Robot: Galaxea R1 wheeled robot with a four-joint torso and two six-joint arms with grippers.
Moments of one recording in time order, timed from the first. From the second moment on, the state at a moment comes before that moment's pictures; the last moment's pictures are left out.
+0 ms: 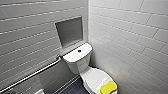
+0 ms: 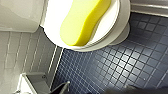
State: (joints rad) left arm 1.61 2.90 -2.44 -0.05 -0.11 0.13; right arm -0.90 2.25 -1.68 -0.19 0.05 0.68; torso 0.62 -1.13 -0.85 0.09
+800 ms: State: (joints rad) left arm 1.63 2.91 -2.45 -0.06 -0.11 0.13; right arm -0.80 2.36 -1.76 -0.19 -0.03 0.75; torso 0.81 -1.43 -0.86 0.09
